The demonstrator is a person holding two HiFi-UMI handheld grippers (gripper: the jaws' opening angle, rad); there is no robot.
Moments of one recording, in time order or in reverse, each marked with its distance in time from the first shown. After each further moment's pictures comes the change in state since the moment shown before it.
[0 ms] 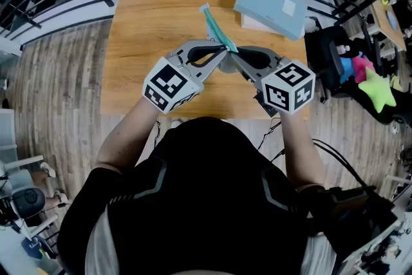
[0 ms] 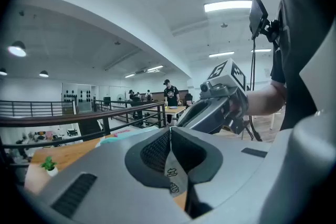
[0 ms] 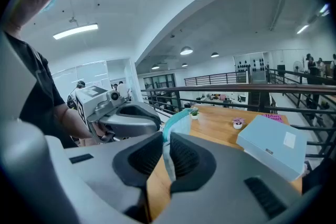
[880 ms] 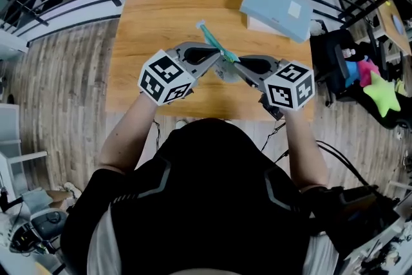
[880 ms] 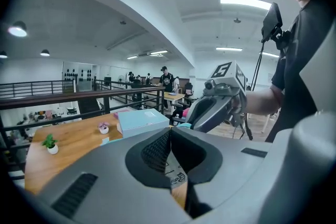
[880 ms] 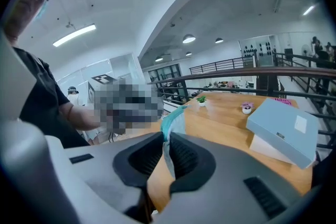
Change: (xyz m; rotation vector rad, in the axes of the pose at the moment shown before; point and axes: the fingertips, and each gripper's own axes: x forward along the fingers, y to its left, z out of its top) left arm -0.013 0.011 -0.034 -0.129 0.172 -0.036; right arm 0.008 0.007 -0.035 0.065 0.109 0.100
